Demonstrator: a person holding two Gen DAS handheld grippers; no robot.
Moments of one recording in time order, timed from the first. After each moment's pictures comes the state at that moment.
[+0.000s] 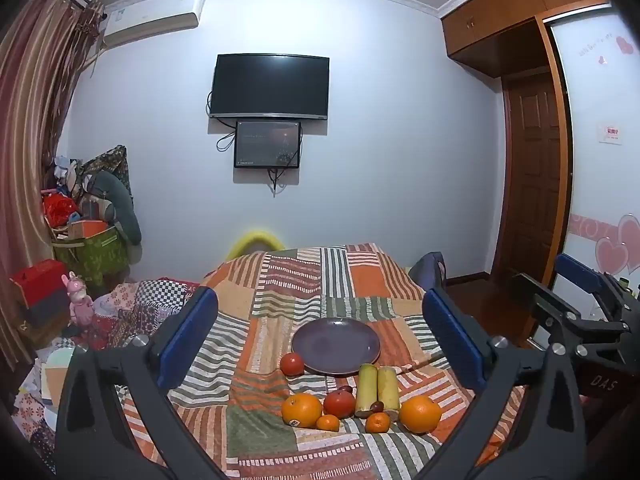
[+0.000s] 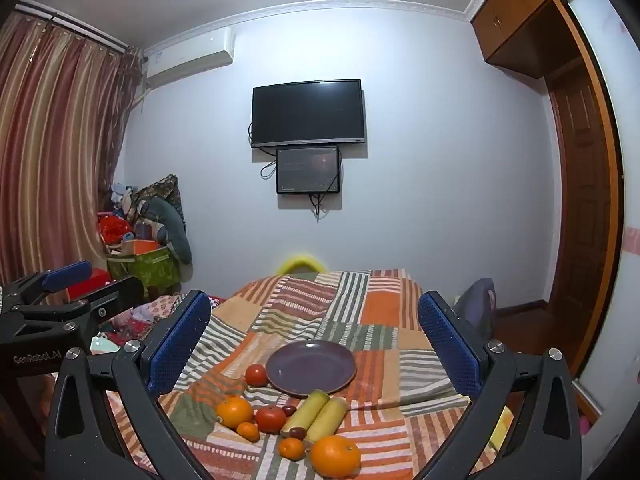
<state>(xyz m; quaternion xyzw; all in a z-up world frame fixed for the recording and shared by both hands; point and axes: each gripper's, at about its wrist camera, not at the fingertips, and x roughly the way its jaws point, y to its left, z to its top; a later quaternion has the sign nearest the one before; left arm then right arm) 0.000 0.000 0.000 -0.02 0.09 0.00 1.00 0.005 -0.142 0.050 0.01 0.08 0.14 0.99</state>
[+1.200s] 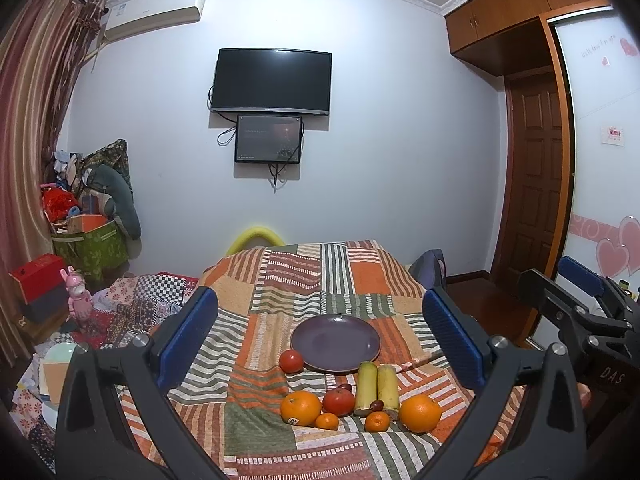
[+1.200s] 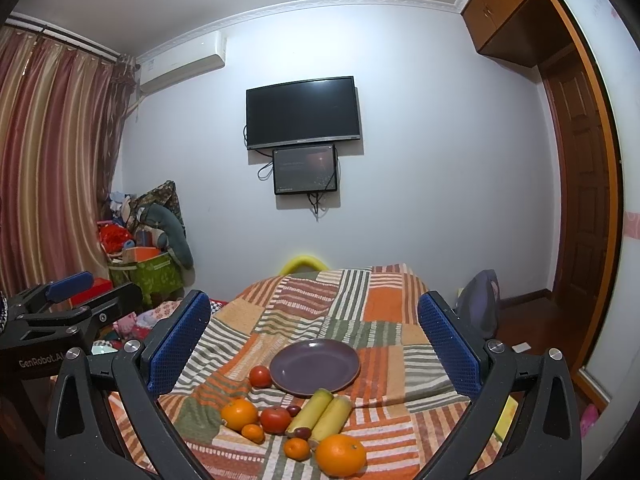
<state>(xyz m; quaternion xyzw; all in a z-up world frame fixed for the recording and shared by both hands) 0.004 0.001 -0.002 -0.03 0.10 0.00 0.99 0.007 -0.147 0.047 0.03 0.08 0.14 0.99</state>
